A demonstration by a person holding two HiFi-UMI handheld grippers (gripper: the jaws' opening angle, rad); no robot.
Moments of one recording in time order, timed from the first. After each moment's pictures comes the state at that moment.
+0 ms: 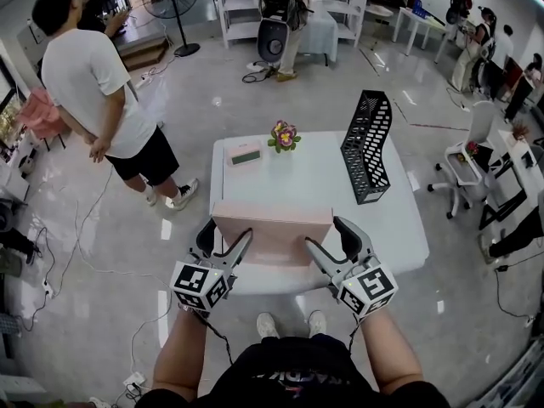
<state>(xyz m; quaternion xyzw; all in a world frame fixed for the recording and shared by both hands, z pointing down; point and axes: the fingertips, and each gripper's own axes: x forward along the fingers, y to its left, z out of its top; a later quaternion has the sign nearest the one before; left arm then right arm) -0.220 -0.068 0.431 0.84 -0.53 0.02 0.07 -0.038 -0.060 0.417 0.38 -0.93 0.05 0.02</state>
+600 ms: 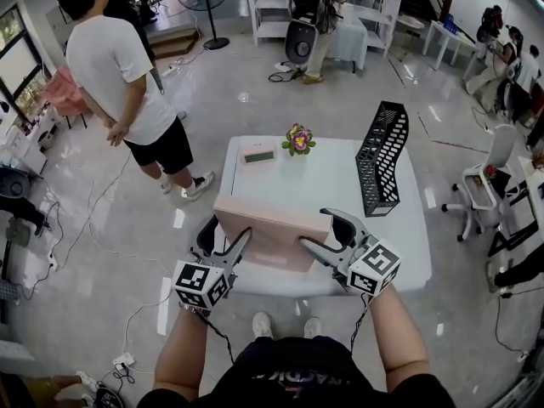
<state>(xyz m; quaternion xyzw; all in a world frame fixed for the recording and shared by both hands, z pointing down) -0.219 -0.063 0.428 0.80 -0.59 0.02 0.07 -0.057 -0.083 0.412 0.18 -0.98 0.07 0.03</state>
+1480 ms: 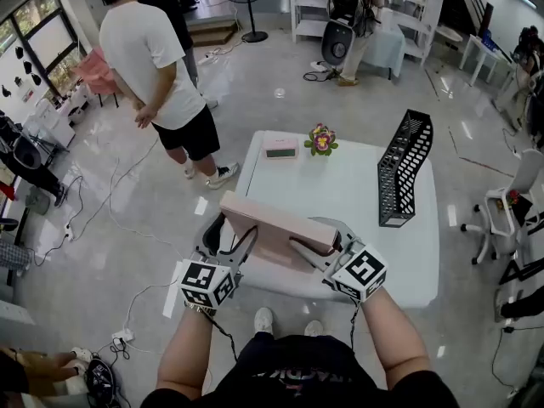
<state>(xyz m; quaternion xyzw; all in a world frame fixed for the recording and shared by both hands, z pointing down) -0.218 -0.047 0.431 0.75 -0.66 0.04 0.08 -0.094 -0.063 0.427 0.07 -1.00 0.01 0.05</state>
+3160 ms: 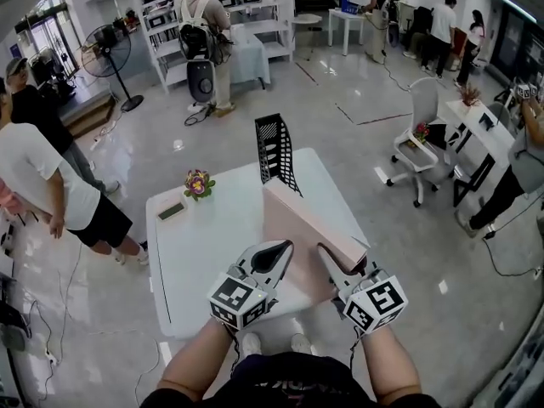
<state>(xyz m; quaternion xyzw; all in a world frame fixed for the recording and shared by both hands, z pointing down) 0.144 -0.100 0.387 0.96 -0.28 0.02 0.06 0.213 -0.081 0.369 0.50 -0.86 0.05 -0.03</state>
